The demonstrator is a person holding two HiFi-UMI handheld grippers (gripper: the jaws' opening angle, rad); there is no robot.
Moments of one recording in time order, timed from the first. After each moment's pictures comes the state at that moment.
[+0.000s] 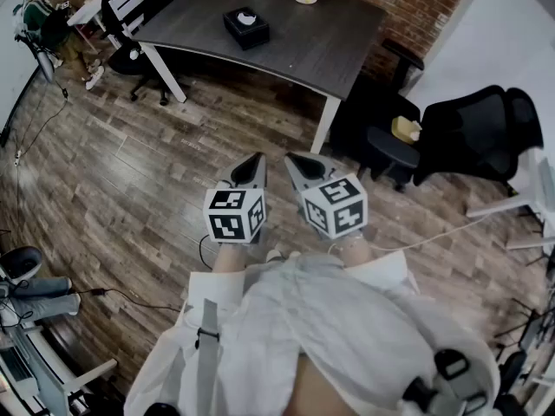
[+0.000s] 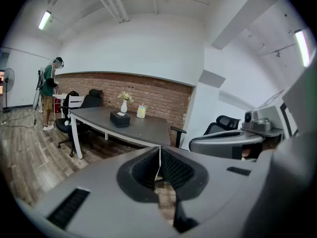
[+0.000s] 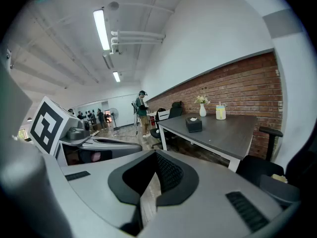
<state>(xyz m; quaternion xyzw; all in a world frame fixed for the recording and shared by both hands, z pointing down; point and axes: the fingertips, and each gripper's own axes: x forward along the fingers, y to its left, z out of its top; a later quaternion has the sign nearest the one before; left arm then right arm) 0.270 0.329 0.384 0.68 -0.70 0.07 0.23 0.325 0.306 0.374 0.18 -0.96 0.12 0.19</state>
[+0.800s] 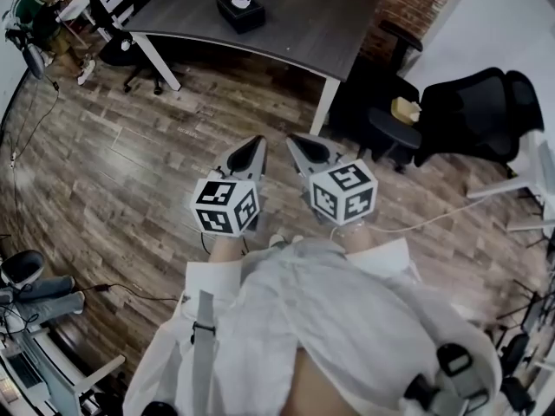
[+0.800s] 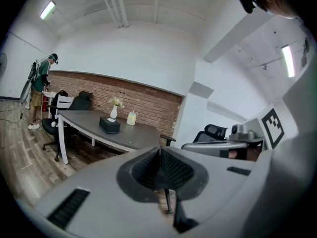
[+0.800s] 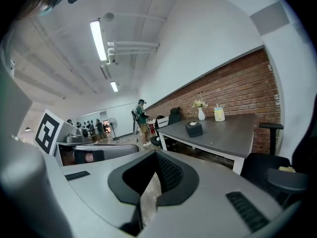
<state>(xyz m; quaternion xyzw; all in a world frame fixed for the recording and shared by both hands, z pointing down) 0.263 0.333 0.361 0.73 -0.66 0.02 0.18 0.312 0.306 0.363 0.18 -0.96 0.14 0.12</state>
